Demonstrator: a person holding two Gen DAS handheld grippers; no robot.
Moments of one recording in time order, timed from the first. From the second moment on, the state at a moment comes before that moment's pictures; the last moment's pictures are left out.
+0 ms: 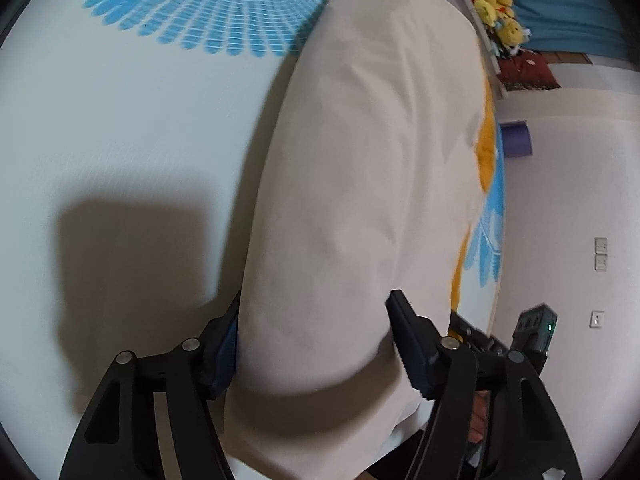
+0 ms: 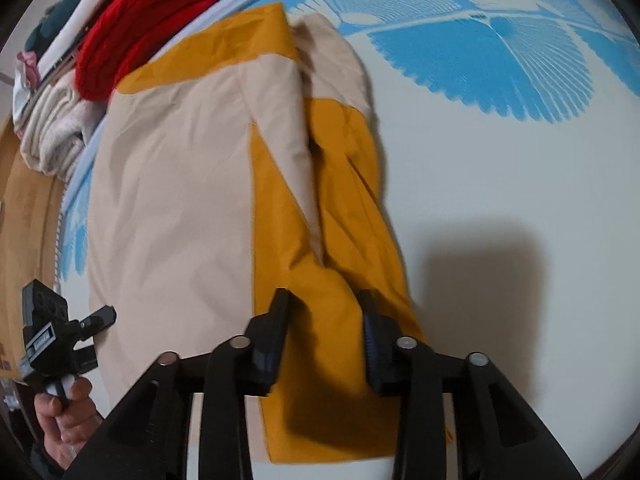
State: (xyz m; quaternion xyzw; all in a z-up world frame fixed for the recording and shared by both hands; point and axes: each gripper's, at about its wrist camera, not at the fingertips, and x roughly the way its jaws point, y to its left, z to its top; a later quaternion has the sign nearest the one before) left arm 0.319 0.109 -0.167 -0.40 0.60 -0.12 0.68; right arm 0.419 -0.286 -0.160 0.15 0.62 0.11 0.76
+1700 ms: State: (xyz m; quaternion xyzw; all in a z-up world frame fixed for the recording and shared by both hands) left arm 0.070 0.000 -0.003 -0.06 0.42 0.03 0.90; right arm 0.129 -0.215 -0.022 -0.04 0.35 0.06 0.93
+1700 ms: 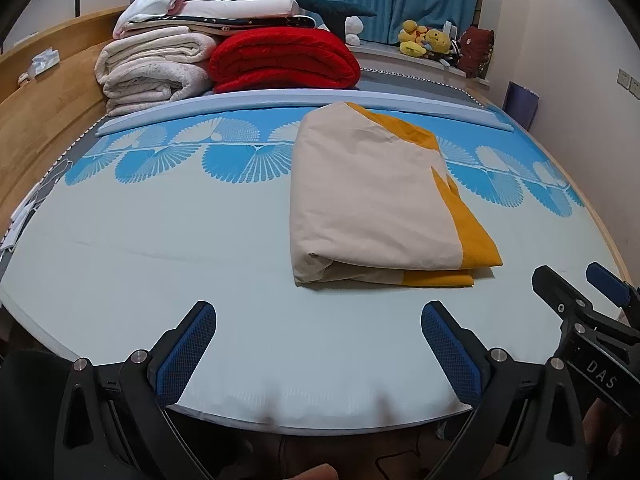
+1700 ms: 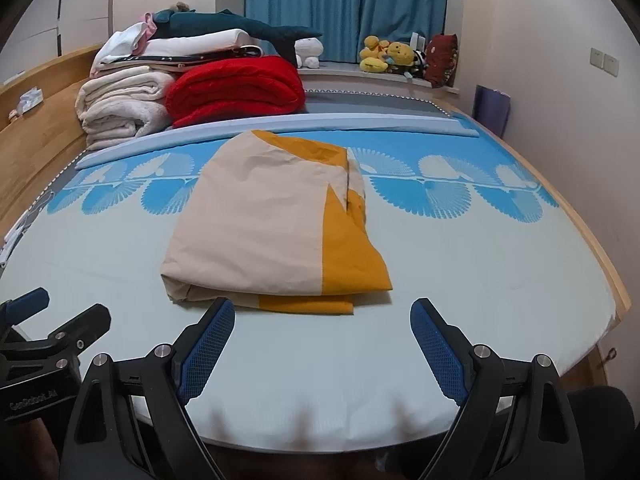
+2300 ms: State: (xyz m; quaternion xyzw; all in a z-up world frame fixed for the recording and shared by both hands) left arm 0.065 -0.001 -0.001 -0.06 0.42 0.02 0.91; right arm 0.121 -0.207 -0.018 -0.06 0.34 0.08 0.93
